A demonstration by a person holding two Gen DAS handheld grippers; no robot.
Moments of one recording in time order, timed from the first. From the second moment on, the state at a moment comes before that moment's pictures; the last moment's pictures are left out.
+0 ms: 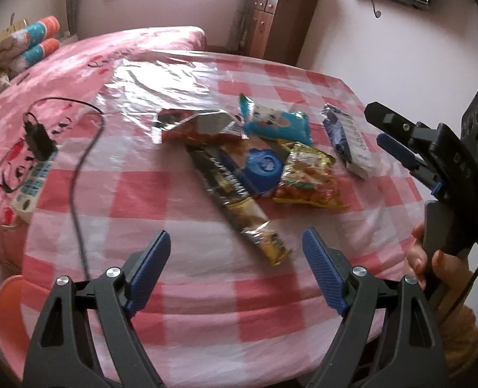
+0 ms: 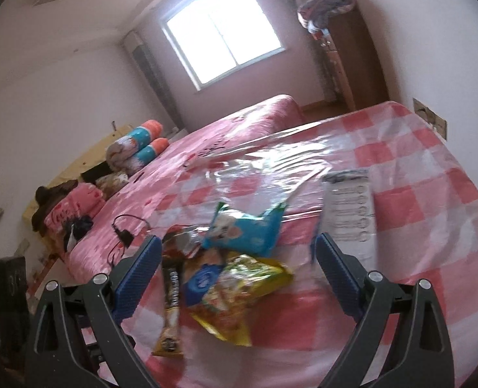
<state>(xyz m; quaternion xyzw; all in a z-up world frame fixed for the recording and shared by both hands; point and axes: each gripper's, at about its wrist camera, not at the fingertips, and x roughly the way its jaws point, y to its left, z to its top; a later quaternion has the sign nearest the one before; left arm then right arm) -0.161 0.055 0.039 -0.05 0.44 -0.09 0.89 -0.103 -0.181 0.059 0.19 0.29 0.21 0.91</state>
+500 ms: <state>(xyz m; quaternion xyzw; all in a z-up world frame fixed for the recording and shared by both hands) -0.113 0.047 0.021 -0.07 0.47 -0.03 0.88 -0.085 -0.184 0.035 0.20 0.37 0.24 0.88</state>
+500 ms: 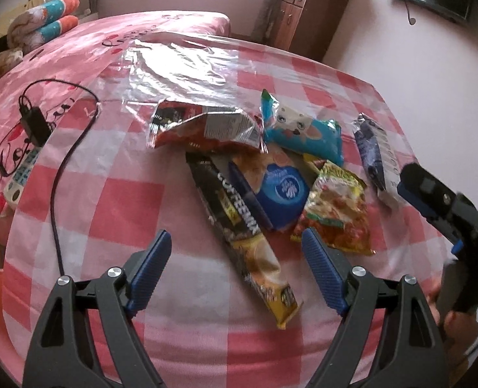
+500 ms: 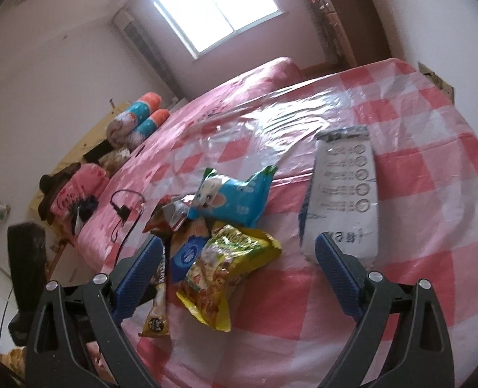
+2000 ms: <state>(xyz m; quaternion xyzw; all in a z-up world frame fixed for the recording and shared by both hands) -0.107 0.084 0.012 -0.06 0.46 0.00 0.89 -0.063 -0.114 0.015 0.10 0.42 0.25 0.87</state>
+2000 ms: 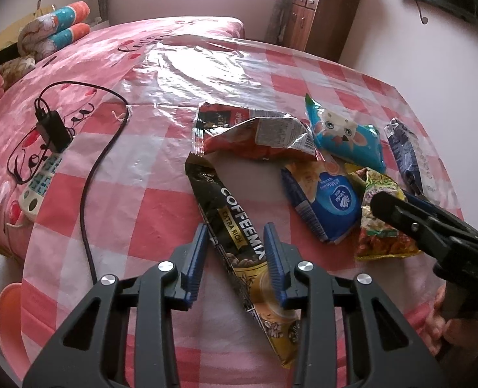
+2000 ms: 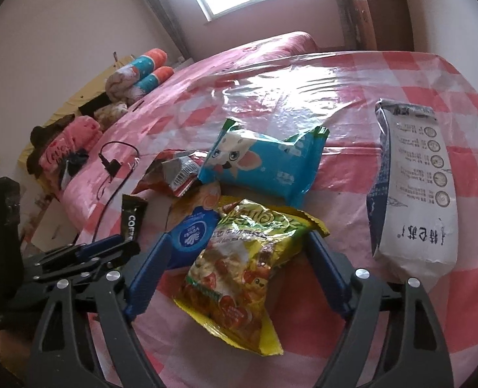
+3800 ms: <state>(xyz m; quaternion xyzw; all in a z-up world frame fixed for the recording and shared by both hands) -0.181 0.155 0.045 -0.10 0.38 -0.08 0.92 -0.106 -0.075 0.064 0.15 0.35 0.33 0.86</state>
